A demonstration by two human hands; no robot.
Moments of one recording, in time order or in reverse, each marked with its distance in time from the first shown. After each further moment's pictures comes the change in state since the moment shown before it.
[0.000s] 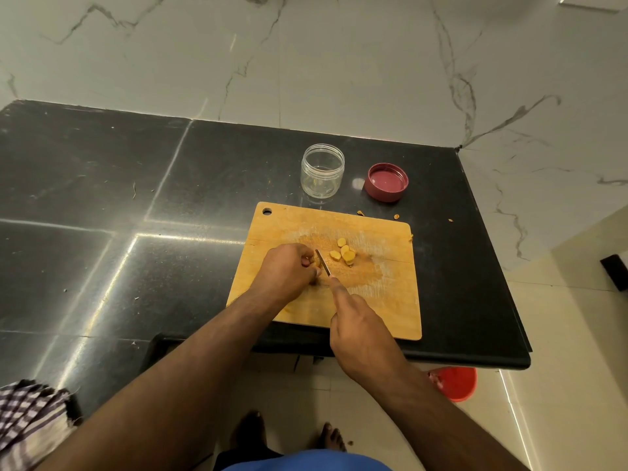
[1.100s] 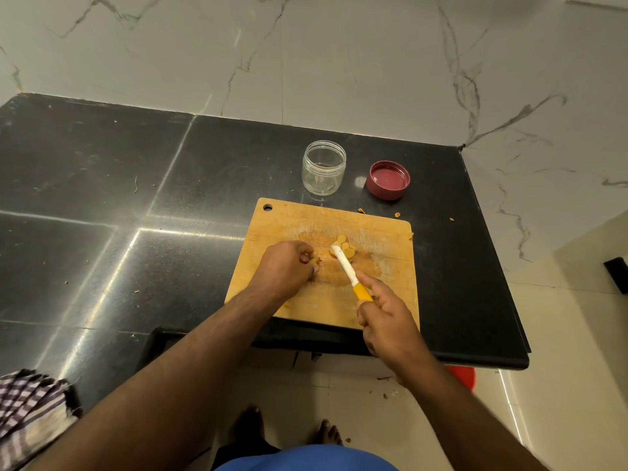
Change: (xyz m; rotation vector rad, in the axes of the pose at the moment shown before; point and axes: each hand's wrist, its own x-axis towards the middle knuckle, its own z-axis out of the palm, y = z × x) left_hand -0.001 -0.002 0.001 -0.013 -0.014 -0.024; right_hand -0.004 0.031 -0.025 0.728 0.018 0.233
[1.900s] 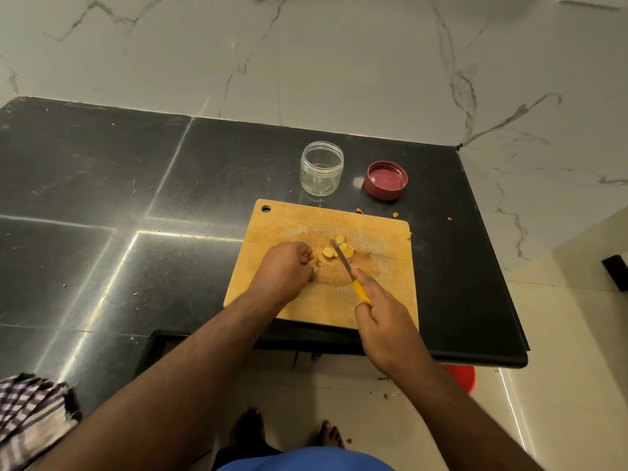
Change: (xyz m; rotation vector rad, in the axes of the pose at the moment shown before) left_hand 0.000 0.001 0.004 0.049 0.019 0.032; right_hand -0.003 -0.001 0.001 -0.485 0.043 -0.252
